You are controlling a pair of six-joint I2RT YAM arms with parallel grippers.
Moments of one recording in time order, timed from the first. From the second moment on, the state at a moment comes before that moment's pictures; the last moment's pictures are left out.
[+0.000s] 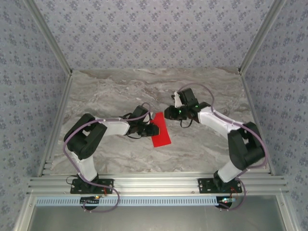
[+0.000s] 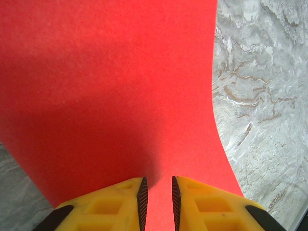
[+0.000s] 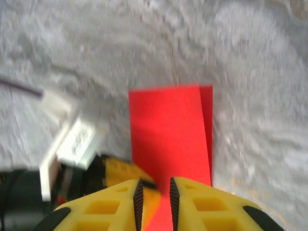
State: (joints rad) left arm -0.70 1.82 0.90 -0.03 0.42 -0.68; right arm 0.50 1.56 1.00 -0.35 -0.37 0.46
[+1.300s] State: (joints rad) left arm -0.68 1.89 1.03 -0.14 0.38 -0.64; right arm 0.64 1.68 0.85 -0.39 -0.35 0.49
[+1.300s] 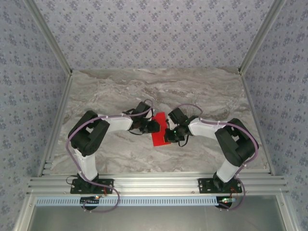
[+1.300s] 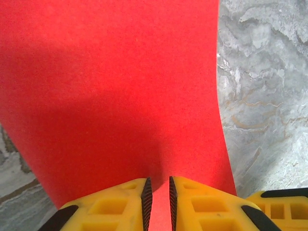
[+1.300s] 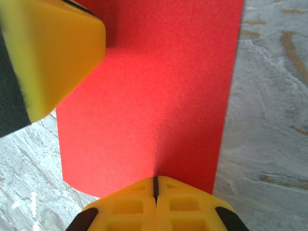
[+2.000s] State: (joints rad) left arm -0.51 2.03 1.26 -0.23 0.42 -0.56; right arm 0.64 1.66 0.81 -0.32 -0.34 0.48
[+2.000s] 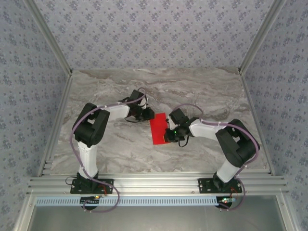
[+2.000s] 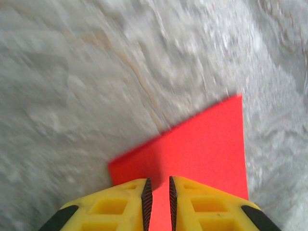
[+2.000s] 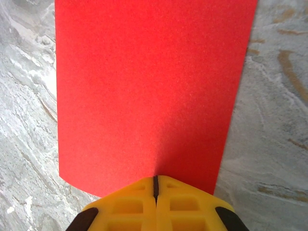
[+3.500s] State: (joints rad) left arm -0.63 1.87 1.01 -0.12 0.43 -0.65; right arm 0.50 1.40 0.64 -0.25 -0.35 0.66
